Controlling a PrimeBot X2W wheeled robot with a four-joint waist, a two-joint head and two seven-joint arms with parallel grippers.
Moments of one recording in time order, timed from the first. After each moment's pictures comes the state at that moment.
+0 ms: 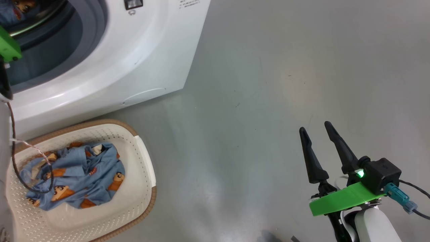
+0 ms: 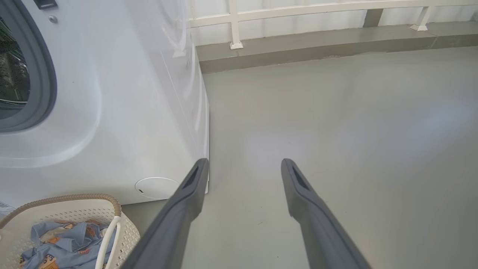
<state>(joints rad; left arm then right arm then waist) -1.31 0.27 -0.14 1.25 -0.31 0.06 -0.25 -0.18 -0.04 0.06 0.10 0.22 0.13 -0.26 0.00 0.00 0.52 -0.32</state>
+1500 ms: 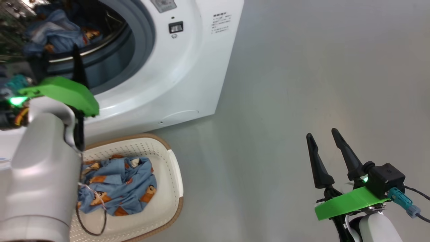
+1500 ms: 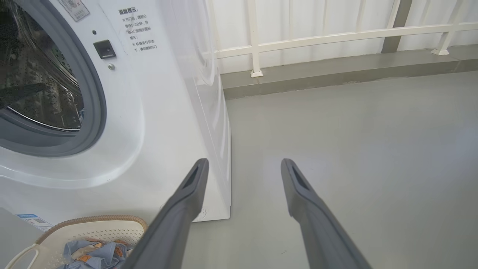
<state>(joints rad) -1.01 0.13 -0.15 1.06 -0.31 -0.01 -0.25 -0.16 -0.04 0.03 0.12 0.21 0.13 -0.26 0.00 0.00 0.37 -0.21</state>
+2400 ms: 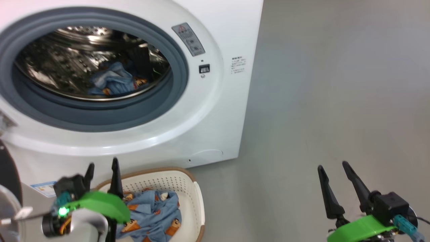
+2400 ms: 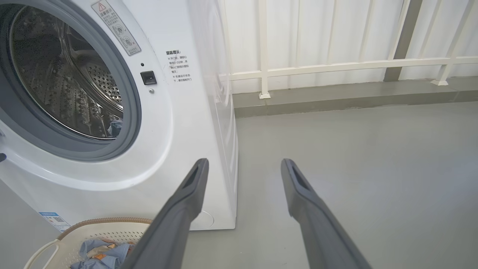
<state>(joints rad) -0.43 0.06 -0.10 0.76 -0.36 -0.04 -0.25 -0.04 -0.06 -0.02 0.13 0.17 0.13 -0.26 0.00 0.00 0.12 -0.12</state>
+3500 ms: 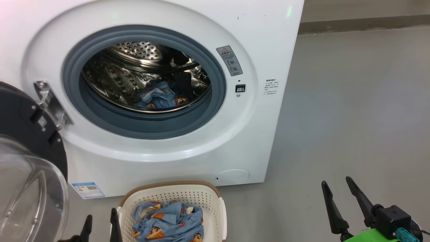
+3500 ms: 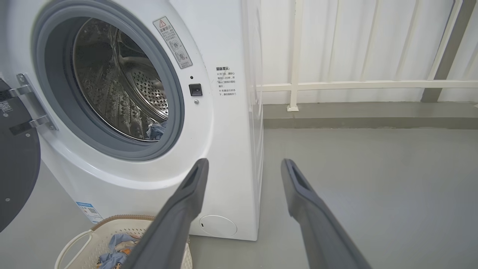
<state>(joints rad) 0.04 0.05 -0.10 0.28 -0.39 0.06 -0.22 0.04 -0.09 -0.02 0.13 0.17 0.13 -0.26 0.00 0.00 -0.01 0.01</state>
